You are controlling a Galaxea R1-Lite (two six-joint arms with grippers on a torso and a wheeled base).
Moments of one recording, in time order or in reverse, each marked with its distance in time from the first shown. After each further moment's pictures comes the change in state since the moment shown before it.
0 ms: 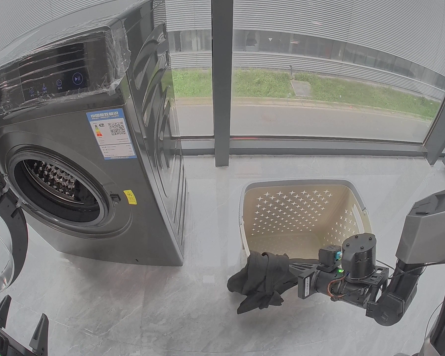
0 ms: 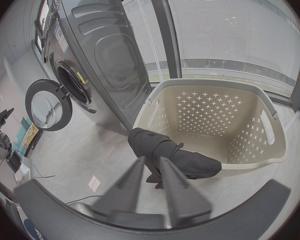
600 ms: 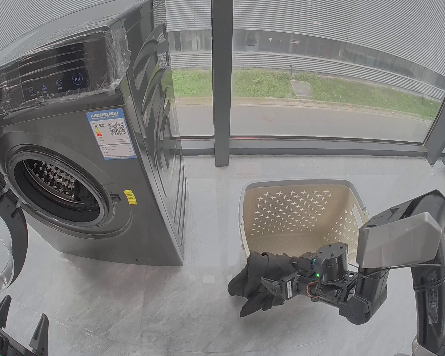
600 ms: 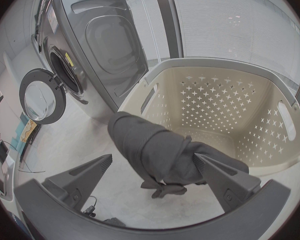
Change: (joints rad) left arm 0.000 0.000 0.000 0.000 0.000 0.000; right arm -0.028 0.273 -0.170 -0.055 0.030 -0.037
